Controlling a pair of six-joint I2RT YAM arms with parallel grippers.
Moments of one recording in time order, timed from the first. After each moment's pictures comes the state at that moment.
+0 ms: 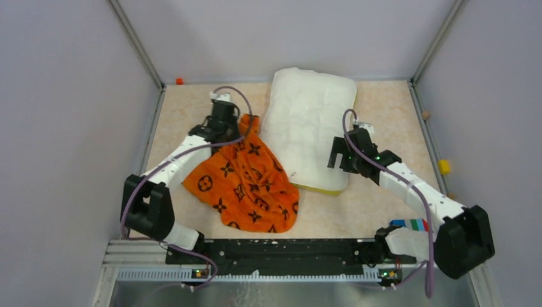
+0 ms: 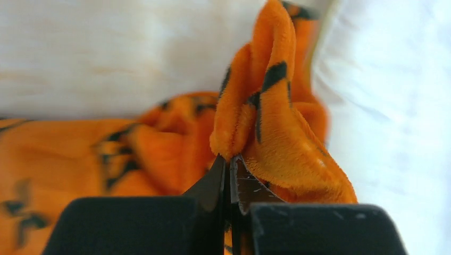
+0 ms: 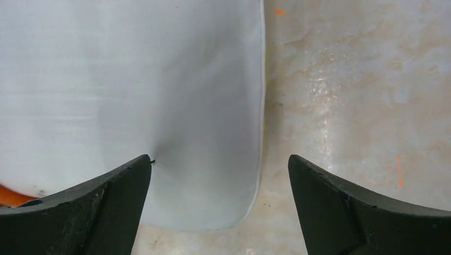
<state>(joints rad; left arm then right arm) -0.47 1.54 1.15 -0.38 -0.20 -0.46 0.46 1.13 0.82 -0.55 0.26 0.58</state>
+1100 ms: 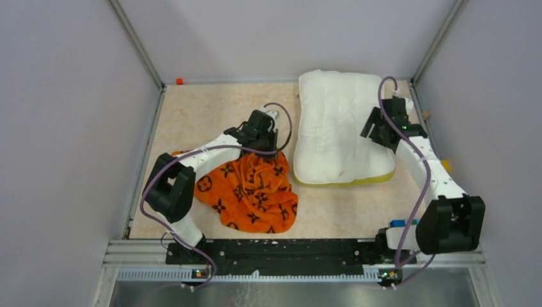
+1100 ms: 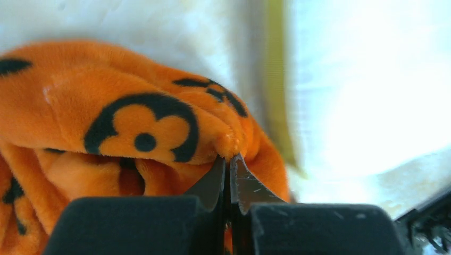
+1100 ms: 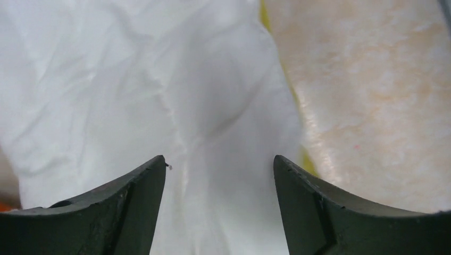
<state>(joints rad) -0.60 1.70 1.16 -0.37 0.10 -0.42 0.01 1.35 1.09 -0.59 0.25 0.47</state>
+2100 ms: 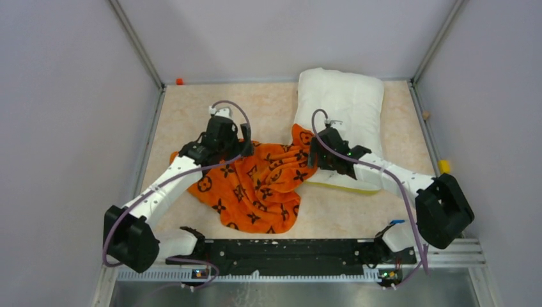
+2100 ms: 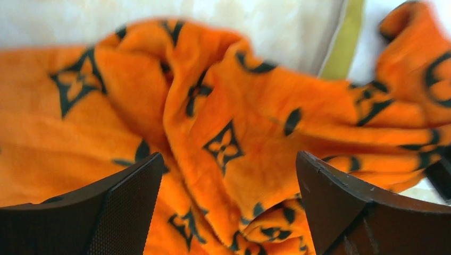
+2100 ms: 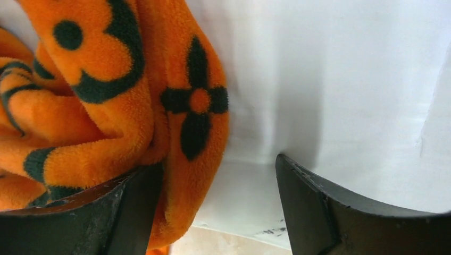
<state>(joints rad) -0.45 1.25 1.02 -0.49 -0.11 -0.53 0.65 1.42 0.92 -0.40 0.30 0.61</state>
